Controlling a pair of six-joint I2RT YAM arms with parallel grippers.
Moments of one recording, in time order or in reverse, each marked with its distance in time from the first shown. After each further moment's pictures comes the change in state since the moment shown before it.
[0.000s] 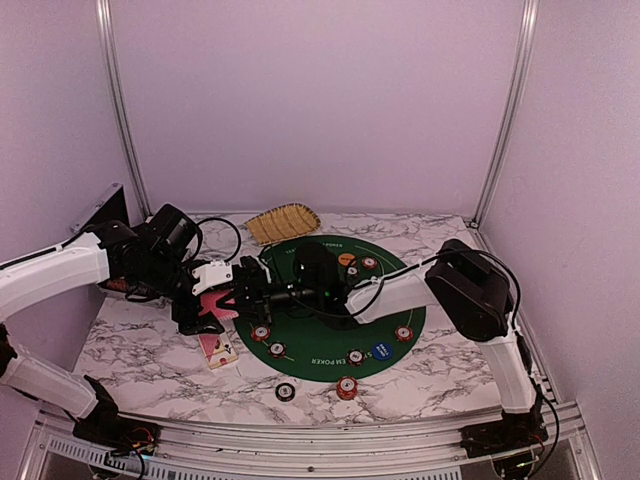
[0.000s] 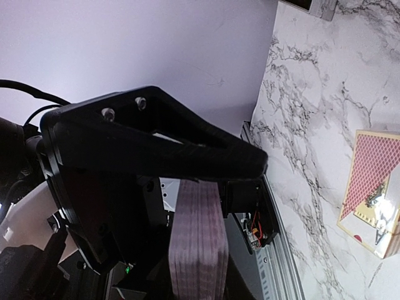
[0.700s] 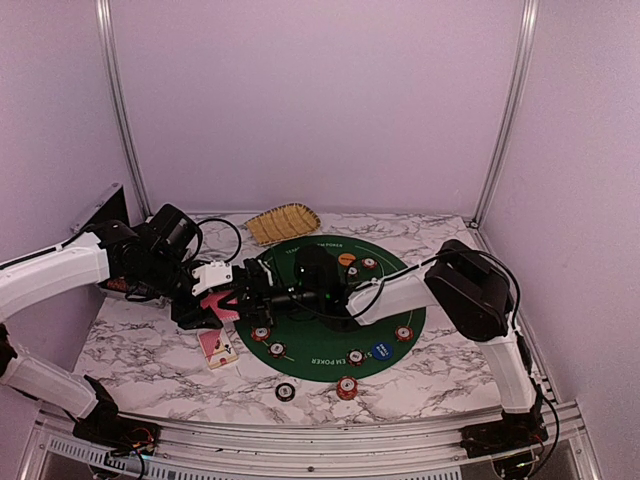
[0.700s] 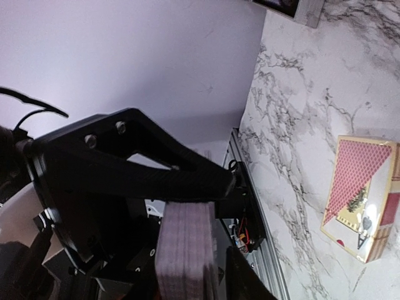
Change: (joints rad) left arm 0.000 0.000 0.003 -0.005 -0.013 0.016; right arm 0.000 0.000 -0.019 -0.018 0.034 -0.033
